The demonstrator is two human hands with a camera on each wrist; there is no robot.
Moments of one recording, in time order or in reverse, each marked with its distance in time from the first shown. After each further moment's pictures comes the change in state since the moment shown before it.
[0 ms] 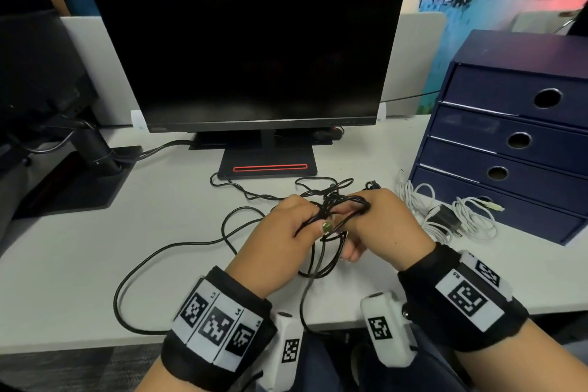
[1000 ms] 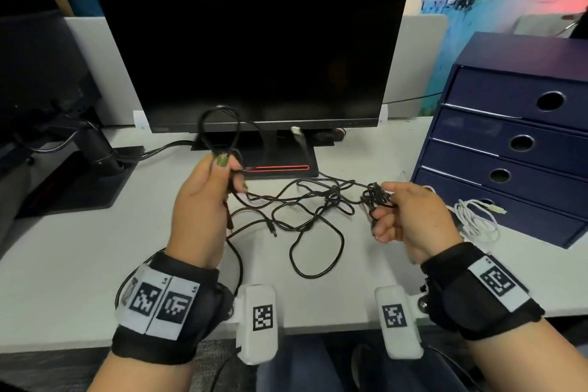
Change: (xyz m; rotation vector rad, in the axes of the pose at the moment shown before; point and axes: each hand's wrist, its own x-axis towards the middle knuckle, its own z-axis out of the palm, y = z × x) left_hand -0.001 -0.024 -0.051 -0.562 0.619 -0.128; right_hand 0.016 0.026 -0.026 0.544 0.325 0.149
